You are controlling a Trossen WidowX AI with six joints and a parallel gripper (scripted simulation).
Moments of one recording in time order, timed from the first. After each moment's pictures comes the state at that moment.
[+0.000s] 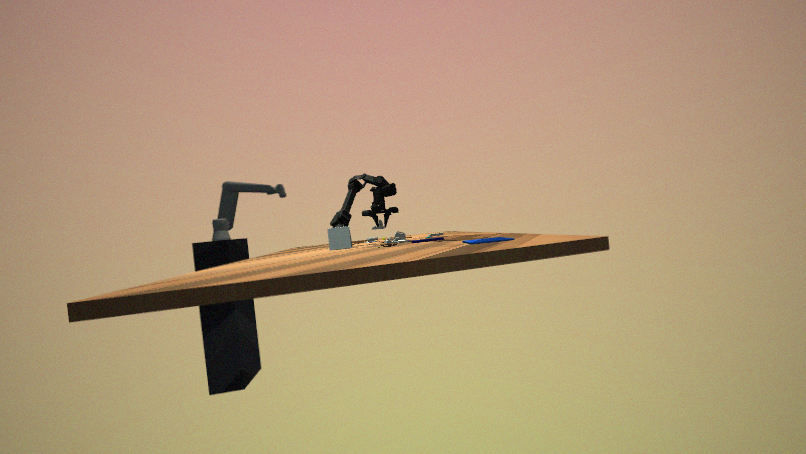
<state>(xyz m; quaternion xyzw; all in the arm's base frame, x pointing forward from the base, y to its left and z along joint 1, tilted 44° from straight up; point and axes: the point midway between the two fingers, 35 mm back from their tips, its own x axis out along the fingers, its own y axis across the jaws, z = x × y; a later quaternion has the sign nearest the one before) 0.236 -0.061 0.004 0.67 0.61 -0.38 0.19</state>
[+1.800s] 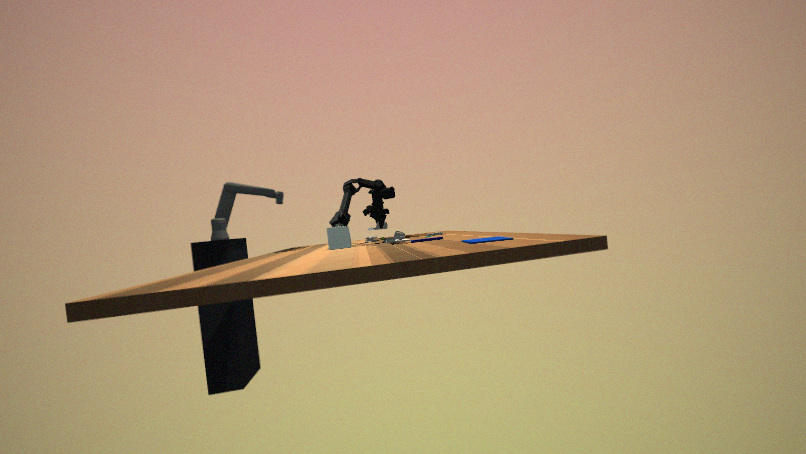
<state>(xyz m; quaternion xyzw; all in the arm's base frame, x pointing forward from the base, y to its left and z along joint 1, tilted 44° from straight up) 0.232 -0.011 0.043 0.68 0.35 -0.63 -0.17</state>
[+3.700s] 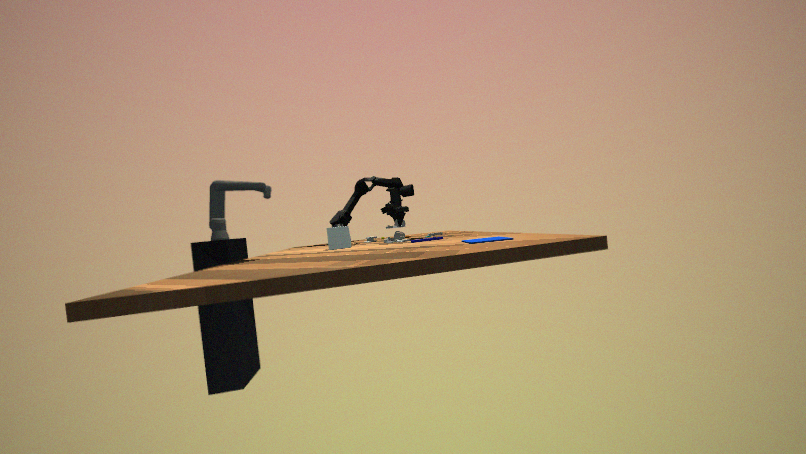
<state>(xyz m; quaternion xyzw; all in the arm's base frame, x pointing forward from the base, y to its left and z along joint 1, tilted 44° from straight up) 0.332 -0.032 0.022 0.68 0.35 -0.62 -0.16</state>
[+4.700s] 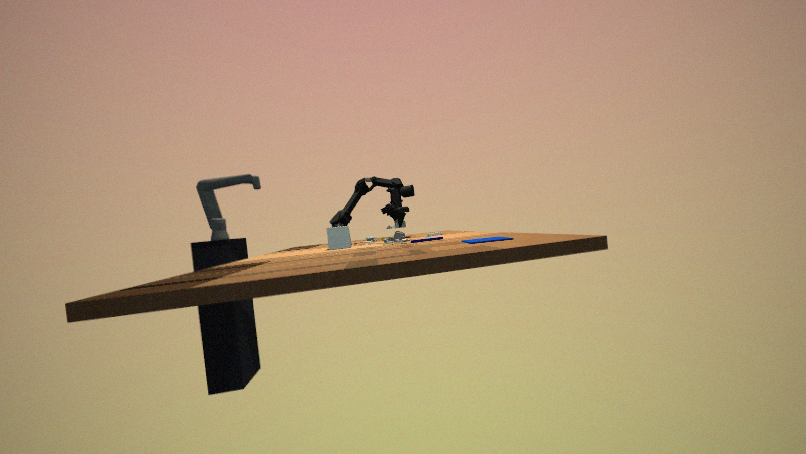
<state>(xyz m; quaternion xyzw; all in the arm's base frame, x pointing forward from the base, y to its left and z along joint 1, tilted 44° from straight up) 0.333 -0.030 0.020 0.68 0.35 -0.62 -0.16</state>
